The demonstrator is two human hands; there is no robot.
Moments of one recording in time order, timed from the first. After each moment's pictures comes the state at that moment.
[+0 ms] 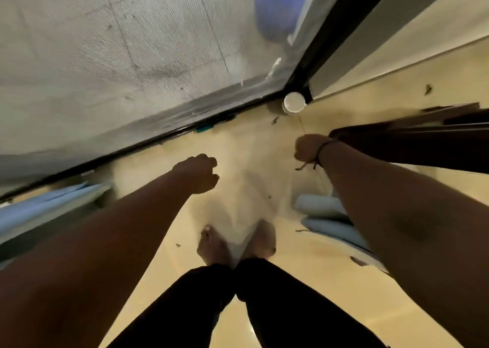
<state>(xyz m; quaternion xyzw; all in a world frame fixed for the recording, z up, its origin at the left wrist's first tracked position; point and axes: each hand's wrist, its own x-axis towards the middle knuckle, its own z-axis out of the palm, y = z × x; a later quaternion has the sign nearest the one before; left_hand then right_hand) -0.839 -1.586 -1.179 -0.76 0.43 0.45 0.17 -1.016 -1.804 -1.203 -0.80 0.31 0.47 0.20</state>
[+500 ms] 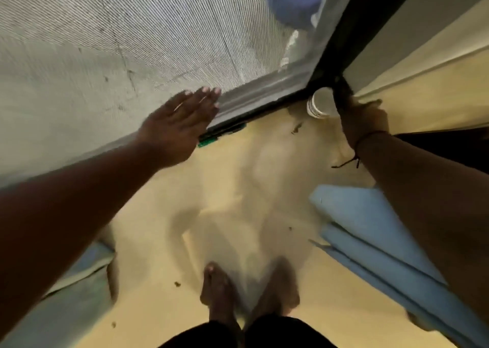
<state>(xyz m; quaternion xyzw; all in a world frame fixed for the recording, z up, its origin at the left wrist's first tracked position) -0.747 -1.636 -1.259 -0.63 0.74 -0.13 0.18 -1.027 -1.892 -1.364 -0.87 0.42 0.26 0.05</state>
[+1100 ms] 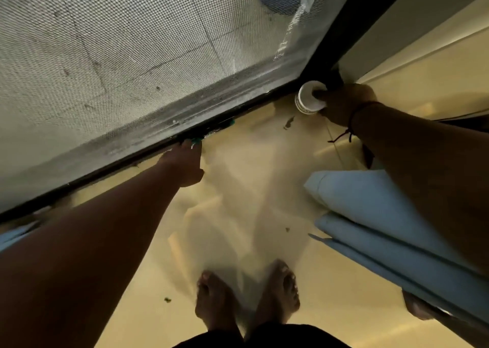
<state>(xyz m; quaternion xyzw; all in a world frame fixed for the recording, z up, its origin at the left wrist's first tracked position) -0.777 -1.626 -1.355 -0.76 0.46 0.36 0.26 -0.998 -1.921 -1.389 -0.84 0.42 0.29 0.18</state>
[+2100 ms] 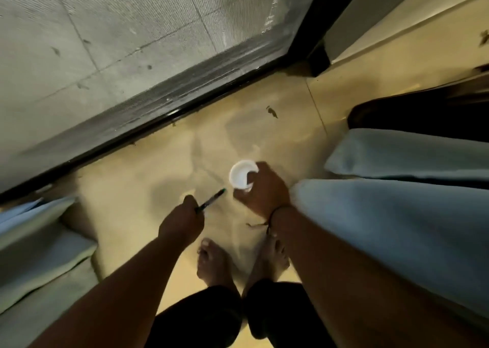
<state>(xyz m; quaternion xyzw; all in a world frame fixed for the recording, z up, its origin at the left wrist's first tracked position) -0.885 -1.491 -1.307 -0.84 0.27 0.47 0.08 -1.016 -1.643 -1.307 -0.77 0.45 0.17 0.42</state>
